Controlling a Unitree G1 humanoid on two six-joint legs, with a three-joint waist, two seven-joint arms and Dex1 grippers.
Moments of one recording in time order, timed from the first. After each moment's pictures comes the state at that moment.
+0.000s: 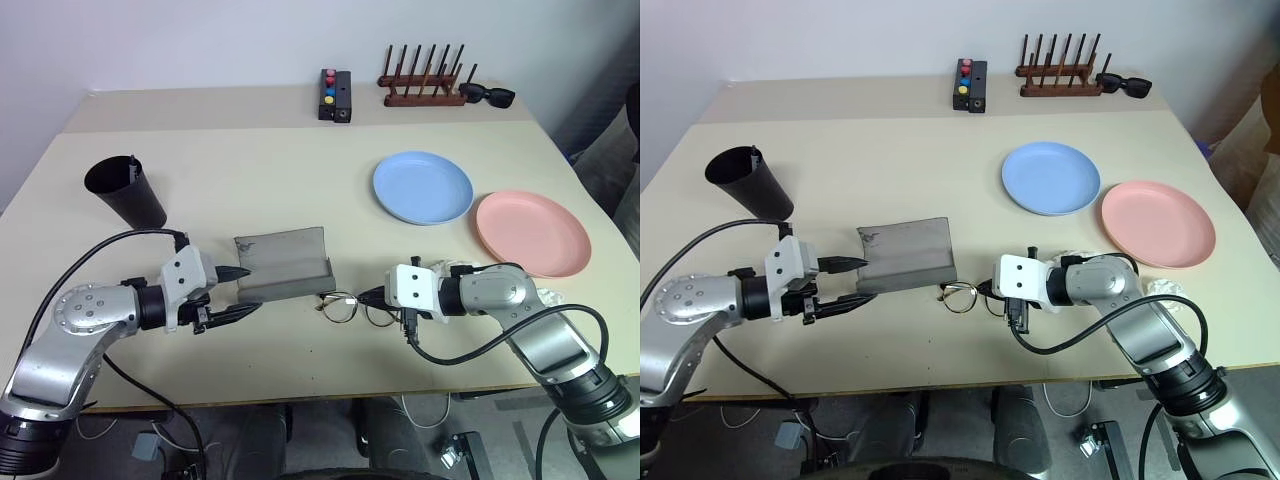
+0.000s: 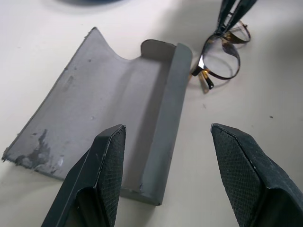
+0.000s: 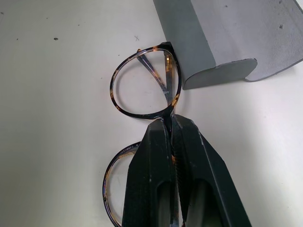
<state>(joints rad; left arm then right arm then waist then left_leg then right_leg) -0.03 0.82 0.11 -0.41 -0.42 0.38 -1.00 -0.31 -0.76 0.29 -0.33 0.06 0.30 1.05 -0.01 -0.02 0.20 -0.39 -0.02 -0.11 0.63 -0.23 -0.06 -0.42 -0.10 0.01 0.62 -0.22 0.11</state>
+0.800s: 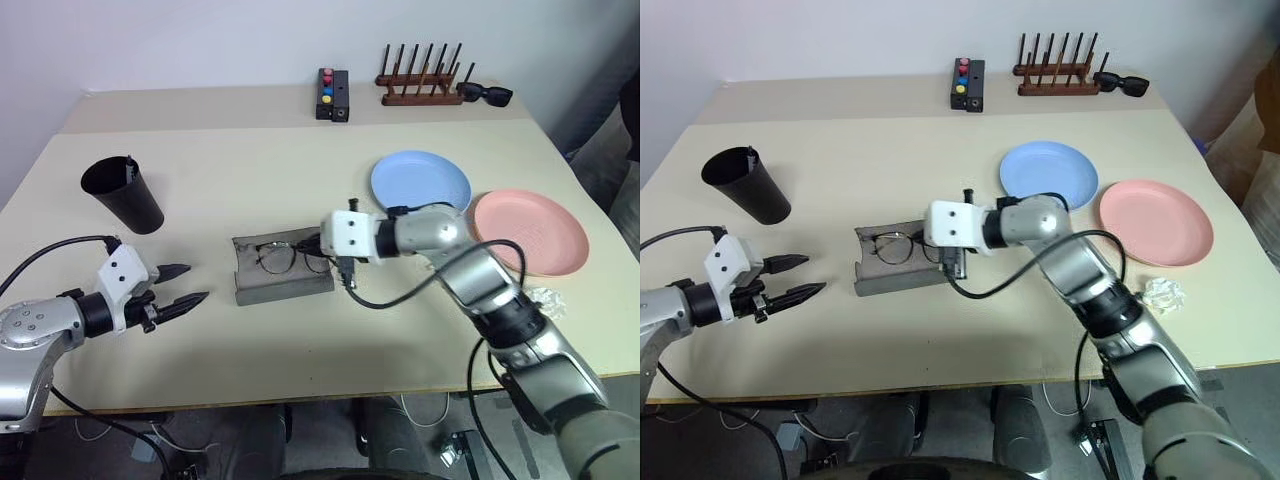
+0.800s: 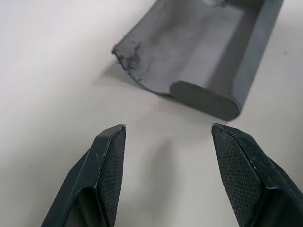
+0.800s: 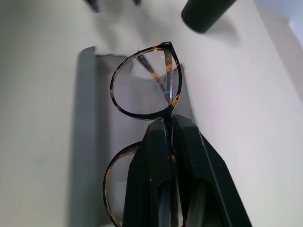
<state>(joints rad) 0.11 0.85 0.31 -0.25 -0.39 0.31 -1.00 -0.80 -0.42 0.46 0.03 -0.05 0.16 1.01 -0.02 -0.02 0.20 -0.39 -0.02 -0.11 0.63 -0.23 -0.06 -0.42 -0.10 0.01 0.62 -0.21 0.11</state>
